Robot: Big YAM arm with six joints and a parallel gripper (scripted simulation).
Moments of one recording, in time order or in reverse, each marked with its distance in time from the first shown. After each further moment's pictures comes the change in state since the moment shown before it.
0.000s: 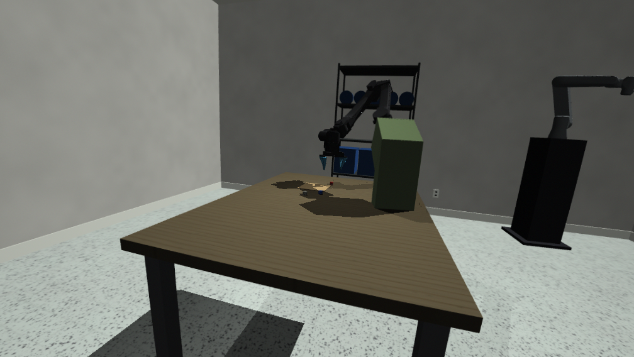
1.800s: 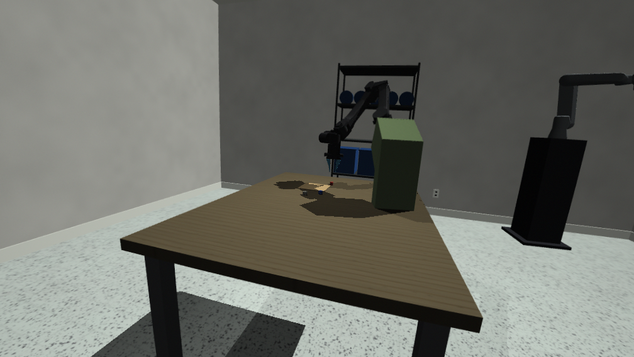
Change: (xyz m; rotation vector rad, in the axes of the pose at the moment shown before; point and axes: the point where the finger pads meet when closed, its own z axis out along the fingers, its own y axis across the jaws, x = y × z) arm 0.003 -0.001 0.010 0.004 -0.001 0.336
